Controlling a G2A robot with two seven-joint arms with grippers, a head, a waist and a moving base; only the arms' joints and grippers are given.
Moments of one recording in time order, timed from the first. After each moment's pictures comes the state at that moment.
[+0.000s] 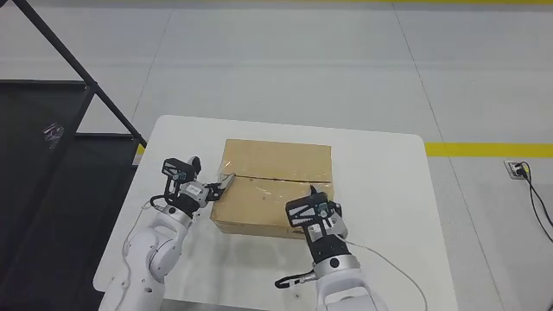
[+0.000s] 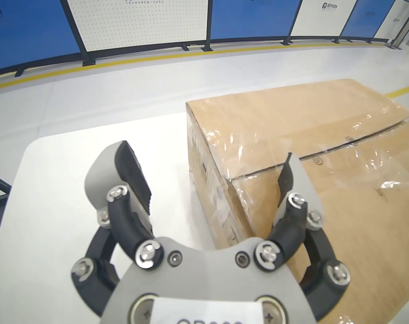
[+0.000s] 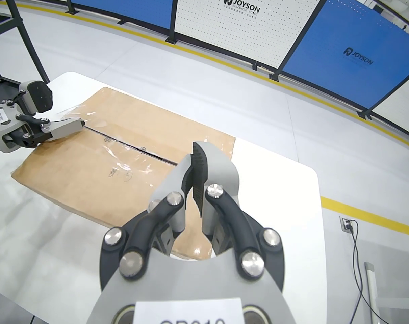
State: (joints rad) left arm 1.10 -1.30 -1.47 -1.40 1.31 -0.39 0.03; right arm -1.37 -1.54 0.97 -2.11 -2.01 0.23 0.61
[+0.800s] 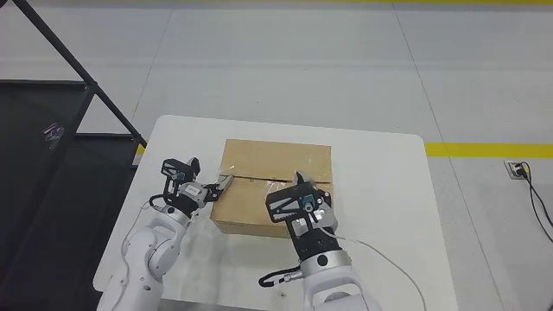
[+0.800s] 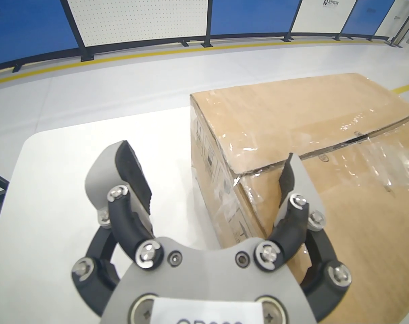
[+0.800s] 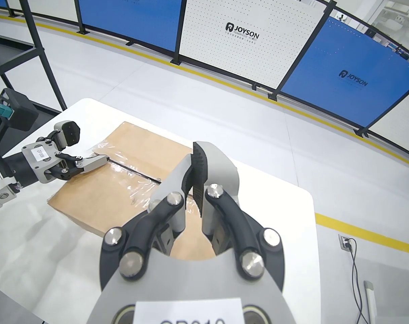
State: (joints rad) left arm 1.09 -1.29 -1.46 -1.36 1.29 -0.40 0.03; right arm -1.26 -1.58 0.88 -2.16 -2.08 0.22 0.73
